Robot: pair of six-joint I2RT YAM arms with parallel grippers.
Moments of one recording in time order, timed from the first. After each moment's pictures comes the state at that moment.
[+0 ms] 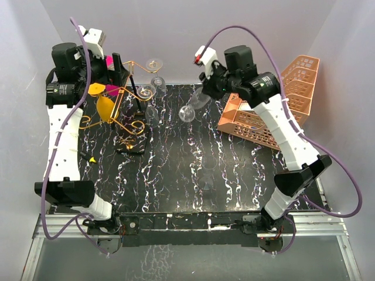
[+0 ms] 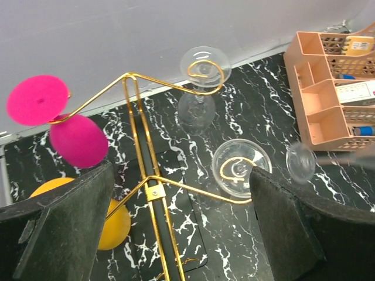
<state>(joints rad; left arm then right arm) 0.01 1.51 1.92 -0.72 0.41 0.08 0.53 1.69 2.11 -0.97 -0.29 -0.43</state>
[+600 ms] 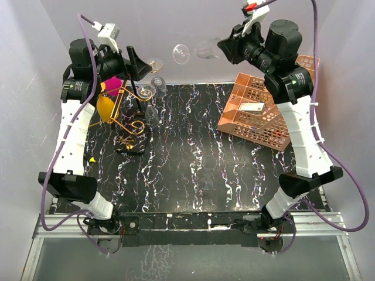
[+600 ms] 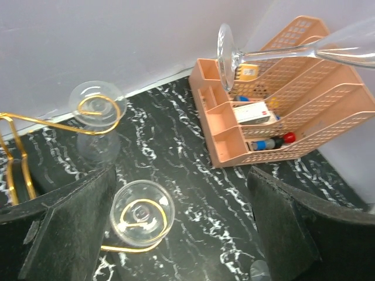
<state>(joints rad) -0.11 1.57 1.92 -0.58 0.56 -0.16 0.37 1.64 2.26 -0.62 -0.25 -0.05</state>
